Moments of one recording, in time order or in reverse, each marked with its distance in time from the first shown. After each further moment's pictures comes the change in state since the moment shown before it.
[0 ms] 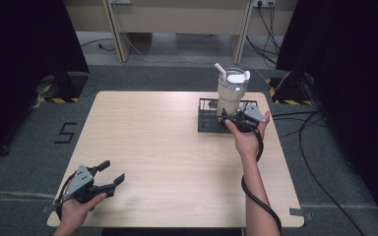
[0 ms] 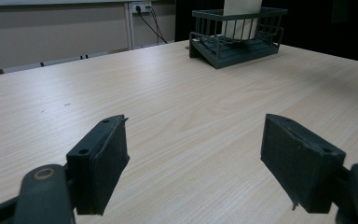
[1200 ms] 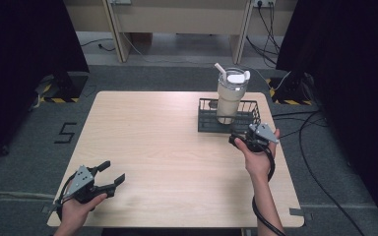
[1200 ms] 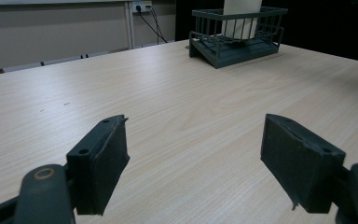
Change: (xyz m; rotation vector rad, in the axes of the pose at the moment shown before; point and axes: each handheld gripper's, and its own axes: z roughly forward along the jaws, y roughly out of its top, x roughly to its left) left arm -0.001 -0.001 0.001 -0.001 0.002 -0.004; right arm -0.017 -0.031 -0.053 0.025 0.014 0.026
